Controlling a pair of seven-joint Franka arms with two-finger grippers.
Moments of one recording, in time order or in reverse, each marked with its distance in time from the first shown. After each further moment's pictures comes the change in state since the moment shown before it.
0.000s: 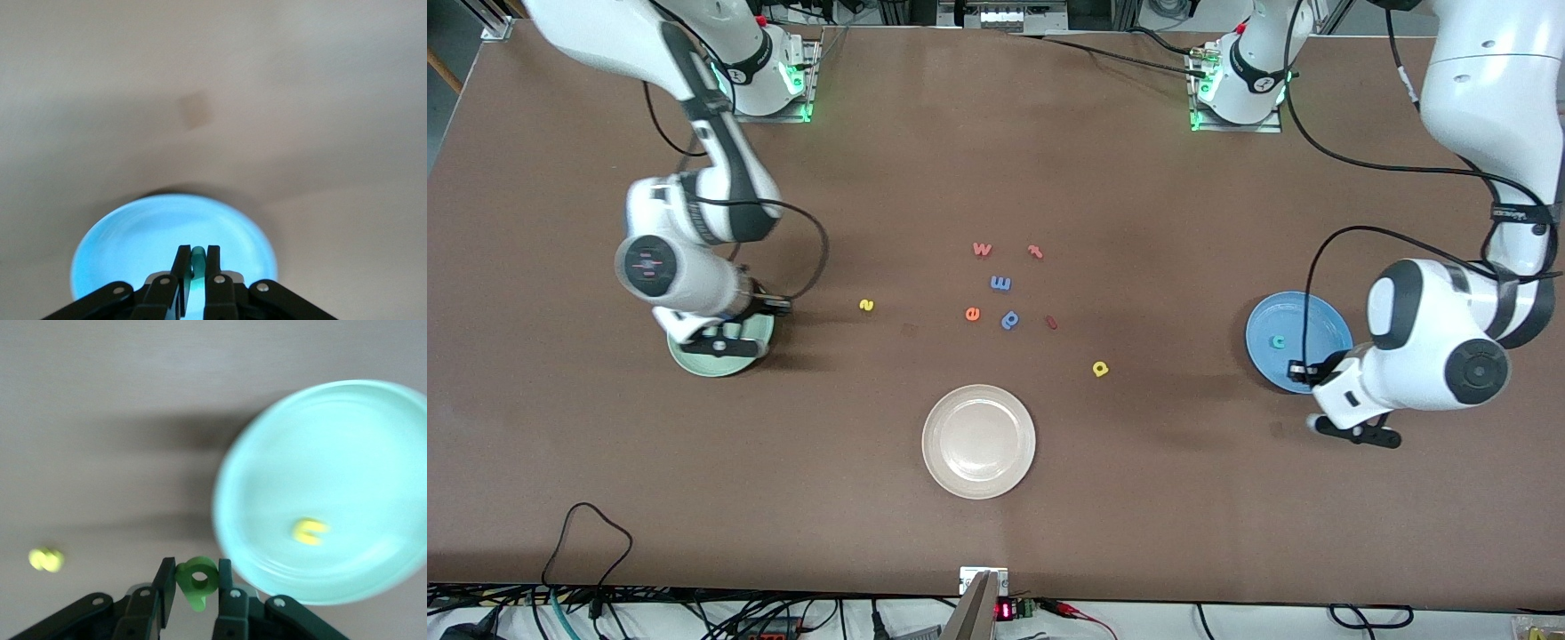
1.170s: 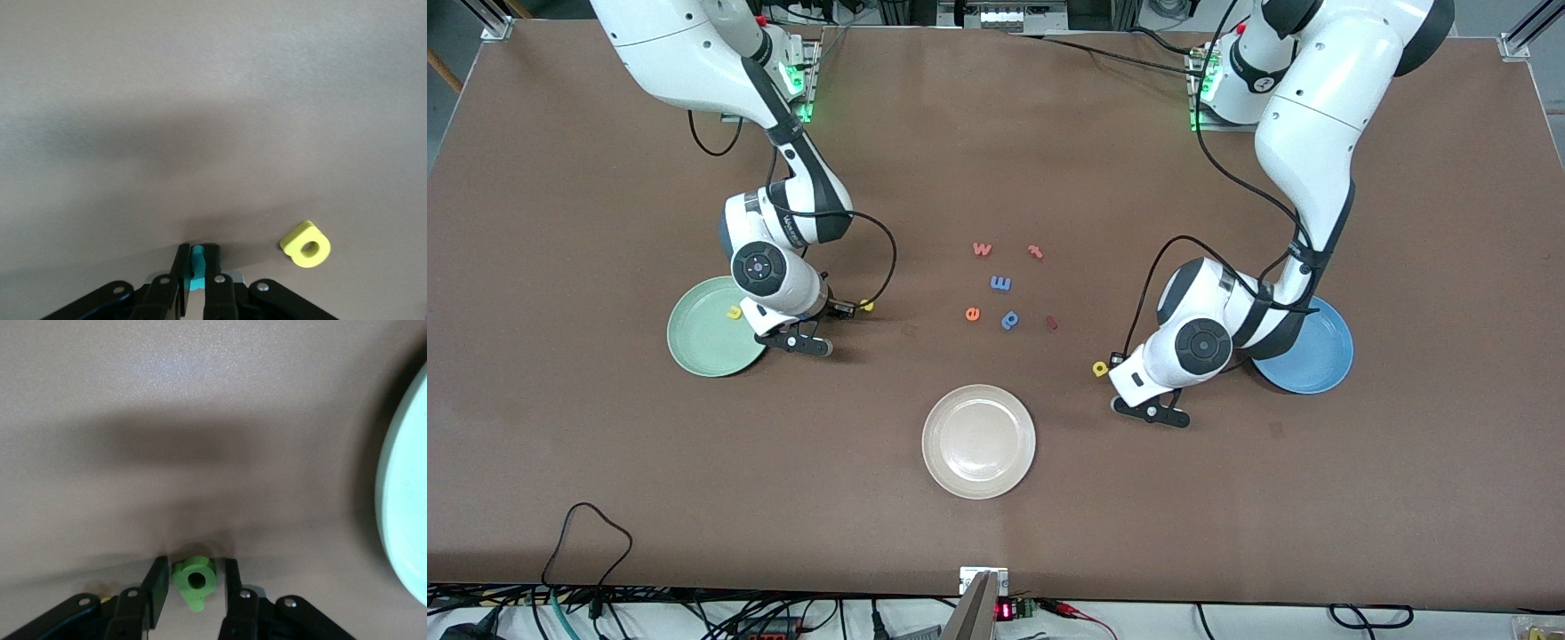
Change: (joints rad) left arm -0.389 0.170 -0.017 0.027 -0.002 0.254 -0.341; right arm 0.209 0.179 0.013 -0.014 0.001 0.225 0.371
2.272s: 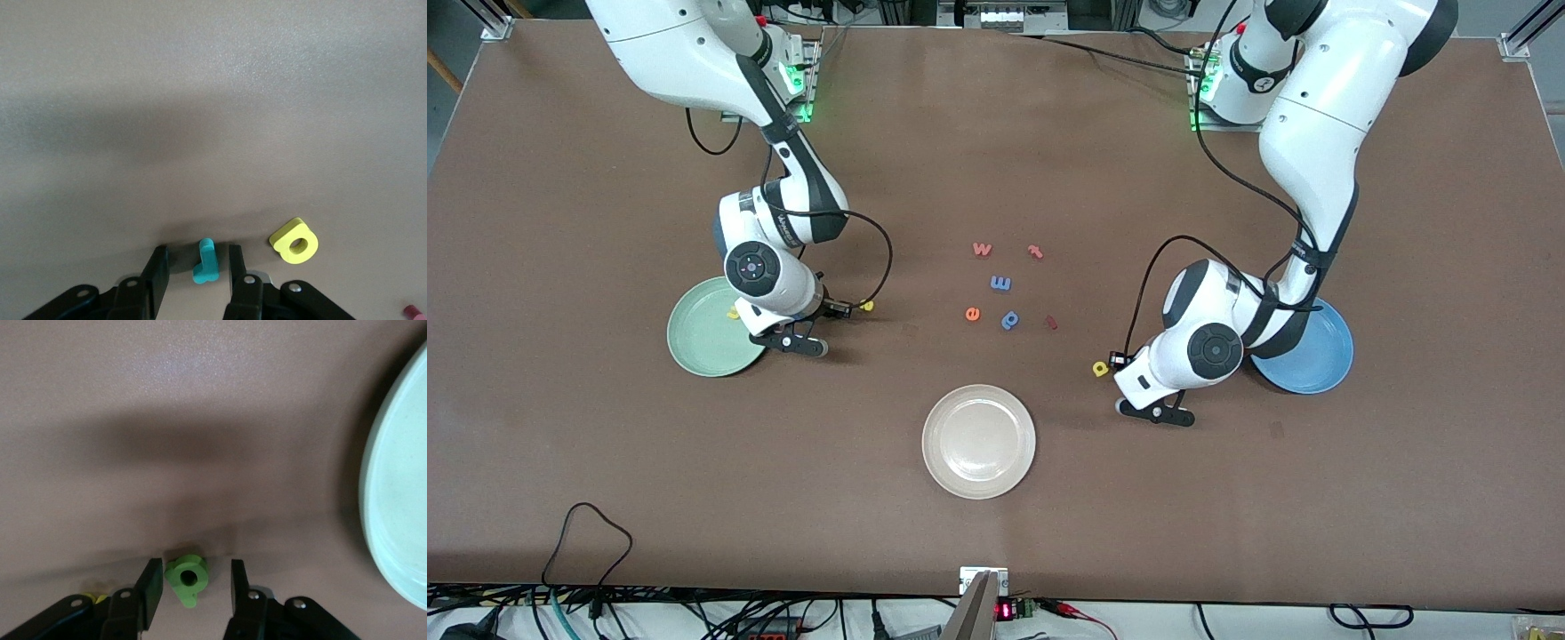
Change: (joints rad) left arm 0.011 0.000 -0.008 -0.010 -0.072 0.000 -0.002; right arm -0.010 -0.009 0.000 0.000 0.000 -0.011 -0.003
